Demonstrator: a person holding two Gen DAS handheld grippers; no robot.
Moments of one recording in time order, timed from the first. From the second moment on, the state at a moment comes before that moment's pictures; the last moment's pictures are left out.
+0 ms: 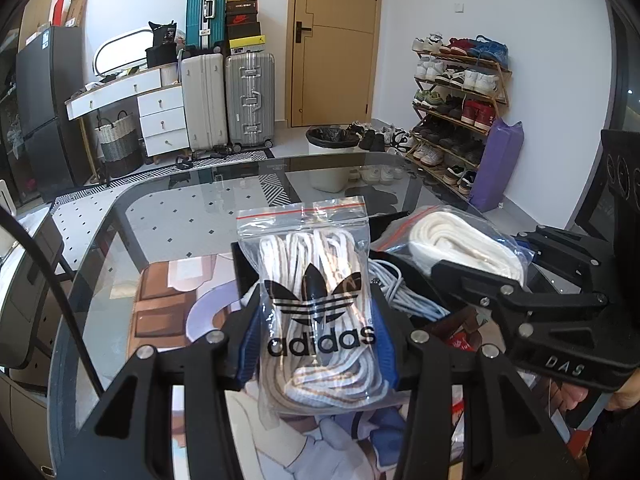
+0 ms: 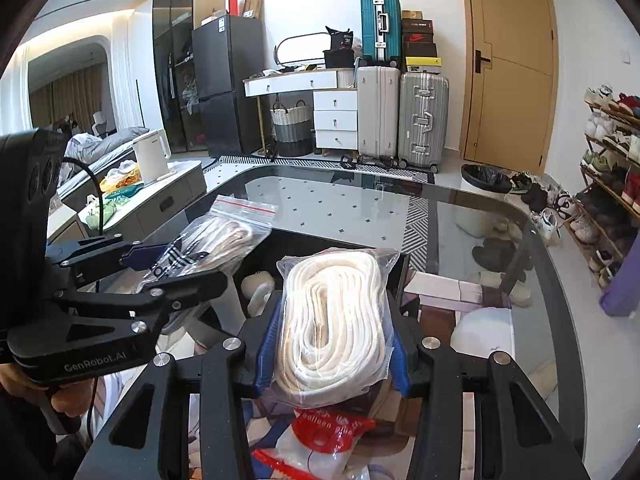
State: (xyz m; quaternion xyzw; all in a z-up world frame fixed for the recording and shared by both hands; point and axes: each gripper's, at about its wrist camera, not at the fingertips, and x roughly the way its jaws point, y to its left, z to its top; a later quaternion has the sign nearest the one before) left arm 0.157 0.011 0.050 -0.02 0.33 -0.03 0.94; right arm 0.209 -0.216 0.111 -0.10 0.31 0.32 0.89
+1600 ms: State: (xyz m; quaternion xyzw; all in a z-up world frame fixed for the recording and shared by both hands) left arm 0.172 0.008 0.027 0.00 0.36 -0.05 0.93; right arm 0.224 -0.197 0.076 -0.14 0.34 0.35 0.86
